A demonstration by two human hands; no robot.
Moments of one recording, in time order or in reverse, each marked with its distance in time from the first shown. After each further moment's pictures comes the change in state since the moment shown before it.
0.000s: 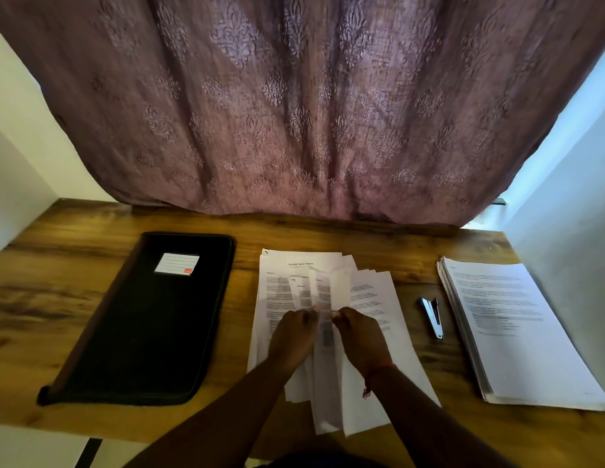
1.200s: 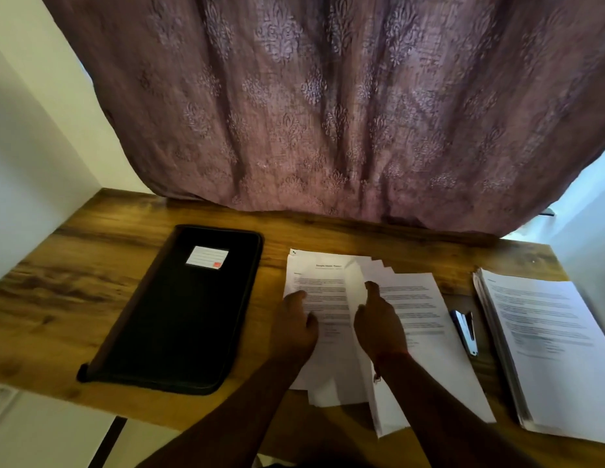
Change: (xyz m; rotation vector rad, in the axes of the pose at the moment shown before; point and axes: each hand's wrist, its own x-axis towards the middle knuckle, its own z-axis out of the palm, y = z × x) left_hand 0.002 -0.037 -0.029 0.014 0.261 0.145; right_hand 0.030 -0.028 0.004 -0.022 0.090 0.006
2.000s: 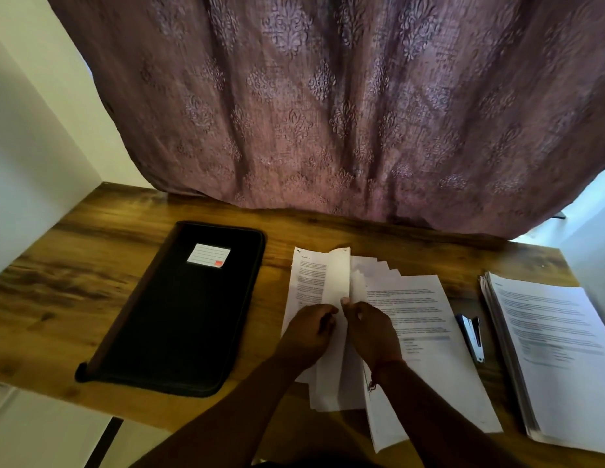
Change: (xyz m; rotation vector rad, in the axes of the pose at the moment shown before) left_hand 0.009 0.005 0.004 -0.025 -0.282 0.158; right_hand 0.002 0.001 0.022 0.152 -0.081 0.068
